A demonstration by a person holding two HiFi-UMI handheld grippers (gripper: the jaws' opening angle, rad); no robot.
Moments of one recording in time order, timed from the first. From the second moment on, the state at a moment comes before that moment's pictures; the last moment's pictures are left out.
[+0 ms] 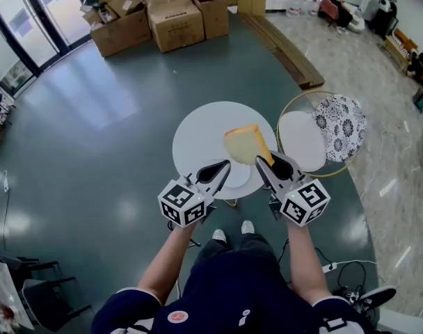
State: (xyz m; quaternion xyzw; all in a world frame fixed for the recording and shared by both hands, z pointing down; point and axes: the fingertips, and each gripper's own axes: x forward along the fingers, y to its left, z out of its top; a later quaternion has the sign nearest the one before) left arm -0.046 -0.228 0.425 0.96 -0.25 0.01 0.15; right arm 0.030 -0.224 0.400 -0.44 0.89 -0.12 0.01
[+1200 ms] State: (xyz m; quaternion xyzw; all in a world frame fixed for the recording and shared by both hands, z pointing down) left arm -0.015 -0.234 0.491 0.92 -0.34 0.05 0.18; right arm 0.049 -0.259 0.490 -0.36 0.91 -0.21 -0.03
